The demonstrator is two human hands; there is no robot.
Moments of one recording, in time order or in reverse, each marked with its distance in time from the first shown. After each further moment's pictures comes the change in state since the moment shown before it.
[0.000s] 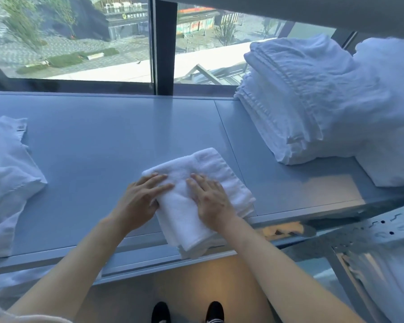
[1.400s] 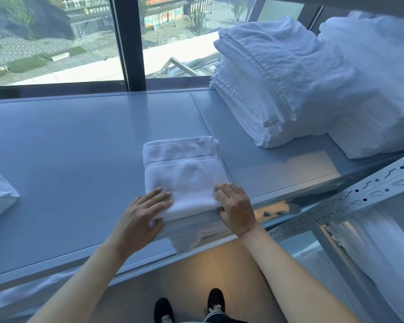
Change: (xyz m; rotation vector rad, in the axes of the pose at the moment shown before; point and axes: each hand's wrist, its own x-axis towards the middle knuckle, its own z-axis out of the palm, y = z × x) left_hand -0.029 0.035 0.031 -0.184 0.050 0.228; right_hand -0.083 0.051 -0.019 -0.095 0.395 -0.030
